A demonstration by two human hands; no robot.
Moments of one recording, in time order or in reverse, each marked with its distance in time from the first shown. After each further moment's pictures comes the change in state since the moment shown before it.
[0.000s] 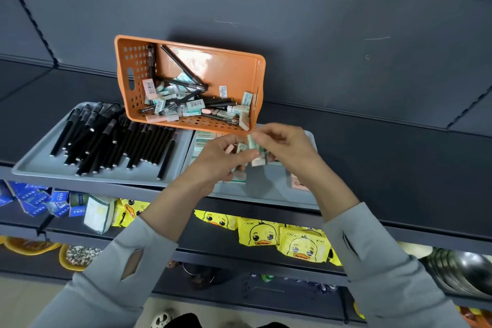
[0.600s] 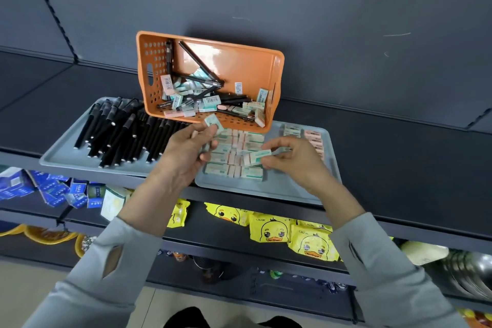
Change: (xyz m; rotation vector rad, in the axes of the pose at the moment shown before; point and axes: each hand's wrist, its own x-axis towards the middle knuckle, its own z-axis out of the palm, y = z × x) left_hand 0.000 -0.011 -0.069 -0.551 0.216 0.015; right_hand -0.010 0.017 0.019 -0.050 -0.064 0.114
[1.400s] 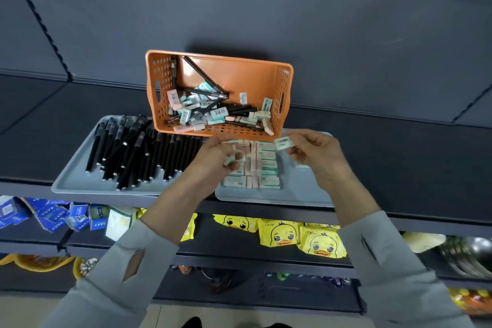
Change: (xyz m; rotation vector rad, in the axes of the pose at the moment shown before) left_hand 0.005 0.013 0.005 0.191 -0.133 -0.106; right_hand 0.003 -0.029 0.007 0.392 0.363 0.097
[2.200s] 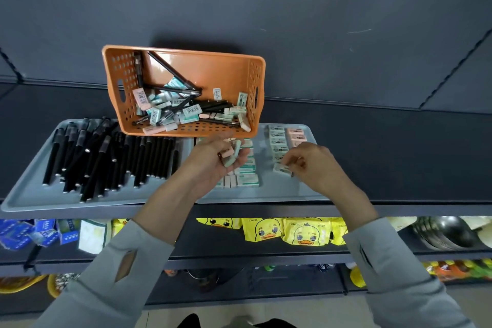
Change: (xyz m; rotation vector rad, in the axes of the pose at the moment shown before) left_hand 0.011 -0.007 0.030 -0.169 -0.175 -0.116; right_hand -0.004 0.023 -0.052 -1.067 -0.097 -0.294
